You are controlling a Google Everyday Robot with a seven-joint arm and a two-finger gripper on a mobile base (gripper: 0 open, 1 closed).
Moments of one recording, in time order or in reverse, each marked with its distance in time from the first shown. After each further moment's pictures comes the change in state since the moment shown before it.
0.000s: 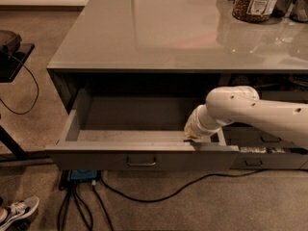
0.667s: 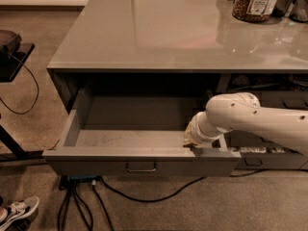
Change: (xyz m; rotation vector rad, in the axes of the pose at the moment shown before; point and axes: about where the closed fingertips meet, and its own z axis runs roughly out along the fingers) arm 0.003 0.026 -0.001 -0.019 0.007 -0.016
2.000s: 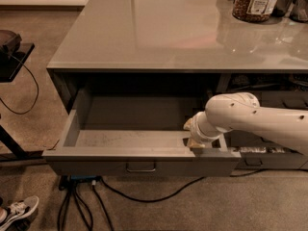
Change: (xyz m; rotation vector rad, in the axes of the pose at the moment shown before) arm 0.000 0.000 0.000 0.000 0.000 0.000
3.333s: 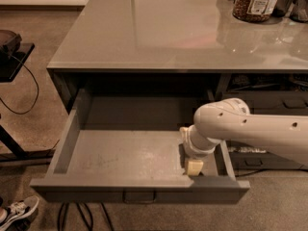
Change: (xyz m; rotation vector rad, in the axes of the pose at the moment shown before) arm -0.021 0.065 -0.005 -0.143 0.055 -0.031
